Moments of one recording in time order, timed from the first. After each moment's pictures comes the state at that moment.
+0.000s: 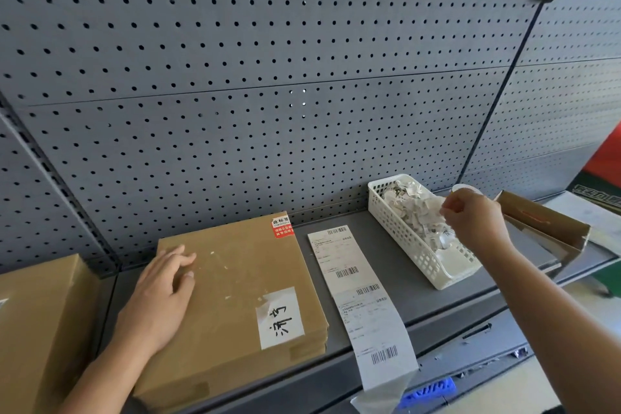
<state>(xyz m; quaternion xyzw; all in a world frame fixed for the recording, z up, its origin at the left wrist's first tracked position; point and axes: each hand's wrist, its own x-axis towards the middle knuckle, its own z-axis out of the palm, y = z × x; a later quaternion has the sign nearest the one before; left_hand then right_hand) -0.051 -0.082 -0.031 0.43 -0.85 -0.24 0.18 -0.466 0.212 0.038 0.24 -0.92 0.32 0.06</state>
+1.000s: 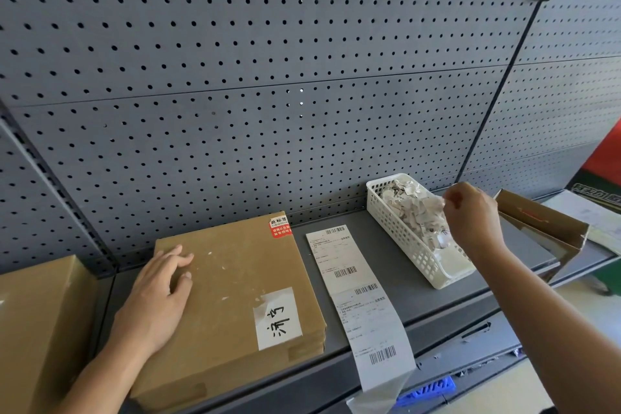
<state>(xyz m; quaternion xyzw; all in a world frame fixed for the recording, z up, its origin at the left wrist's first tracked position) -0.053 -0.077 -0.026 0.43 -0.85 -0.25 0.18 -0.469 0.205 0.032 0.25 -0.89 0.34 0.16</state>
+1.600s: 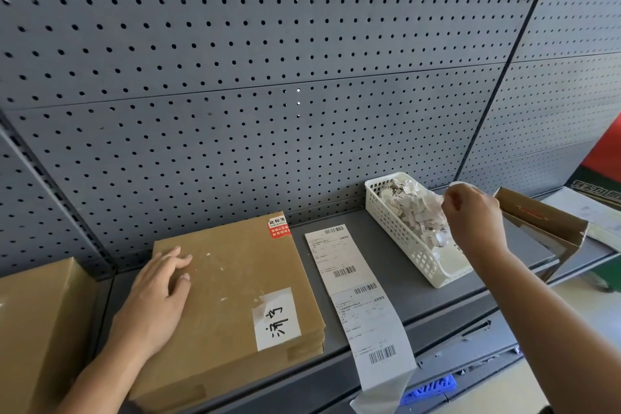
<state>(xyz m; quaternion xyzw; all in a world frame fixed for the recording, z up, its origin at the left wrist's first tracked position) -0.053 -0.077 -0.027 0.43 -0.85 -0.25 0.18 -0.471 0.211 0.027 0.28 -0.89 0.30 0.21</state>
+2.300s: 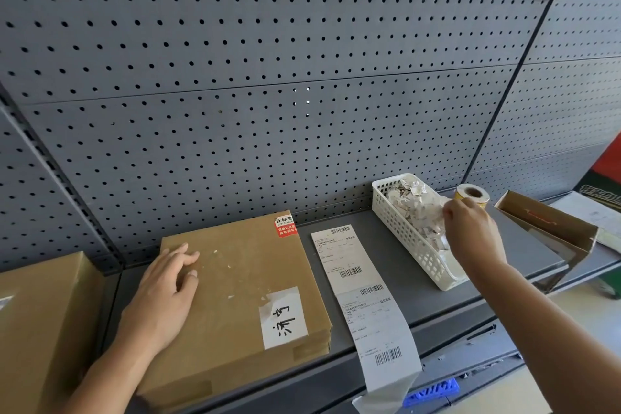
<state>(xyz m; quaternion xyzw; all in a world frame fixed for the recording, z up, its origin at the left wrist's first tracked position) -0.052 -0.079 -0.031 0.43 -0.85 -0.25 0.18 -0.469 0.208 0.003 0.32 -0.91 0.15 0.21</state>
